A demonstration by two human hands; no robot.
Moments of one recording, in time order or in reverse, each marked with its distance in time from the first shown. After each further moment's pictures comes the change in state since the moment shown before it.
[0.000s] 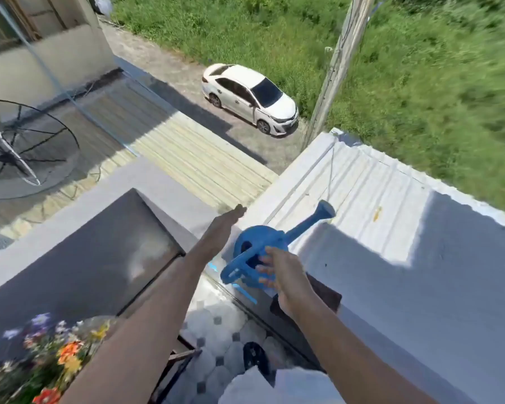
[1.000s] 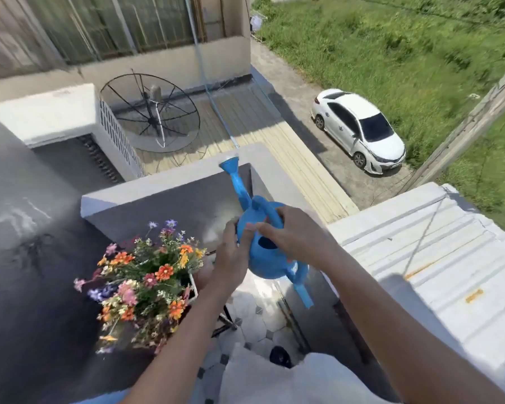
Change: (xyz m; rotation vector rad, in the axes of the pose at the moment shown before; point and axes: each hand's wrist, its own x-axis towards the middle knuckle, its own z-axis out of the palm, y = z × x) left_hand -0.229 -0.055 -0.037 -0.086 0.780 0.163; right_hand -0.124 -0.028 0.118 -1.163 -0.596 -0.619
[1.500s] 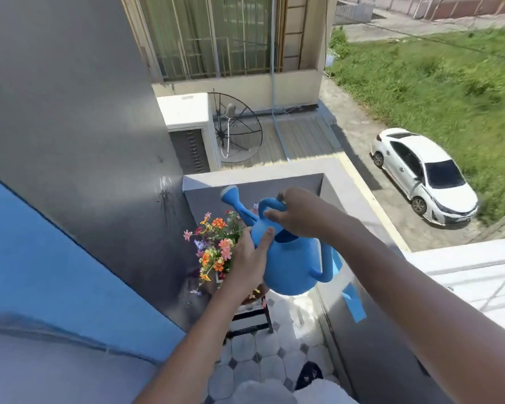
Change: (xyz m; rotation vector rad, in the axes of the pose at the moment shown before) left_hand -0.130 0.002 -0.137 -0.091 0.148 -0.111; right_hand -0.066 -0.140 0.101 -0.499 -0.094 -0.287
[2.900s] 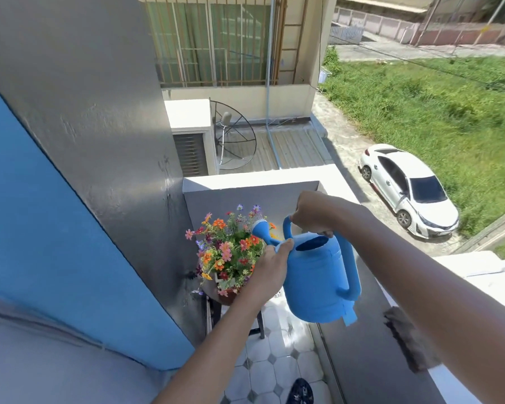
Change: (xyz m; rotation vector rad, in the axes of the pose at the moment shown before) left_hand -0.023 0.005 0.021 0.036 -0.173 -0.150; right_hand -0.006 -0.004 -0.014 -0.236 -0.138 0.183
